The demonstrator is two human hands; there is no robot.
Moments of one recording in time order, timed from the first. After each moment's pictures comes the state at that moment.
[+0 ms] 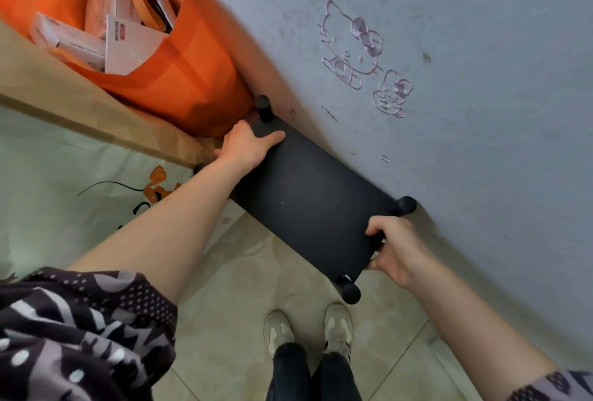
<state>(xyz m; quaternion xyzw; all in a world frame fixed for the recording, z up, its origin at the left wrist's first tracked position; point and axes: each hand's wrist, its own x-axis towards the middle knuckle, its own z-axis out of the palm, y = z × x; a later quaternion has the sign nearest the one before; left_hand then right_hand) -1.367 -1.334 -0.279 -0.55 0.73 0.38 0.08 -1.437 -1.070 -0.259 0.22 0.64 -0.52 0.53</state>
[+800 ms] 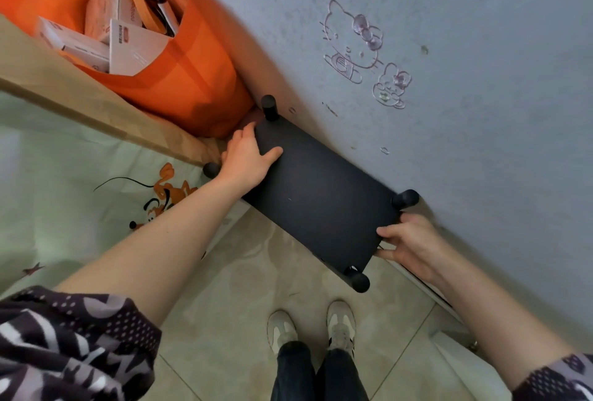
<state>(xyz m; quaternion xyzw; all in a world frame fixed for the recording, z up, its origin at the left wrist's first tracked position) -1.342 -1.319 -0.280 -0.47 0.81 0.36 0.06 -1.446 -1.044 -0.274 0.17 0.66 -0.52 0.51</state>
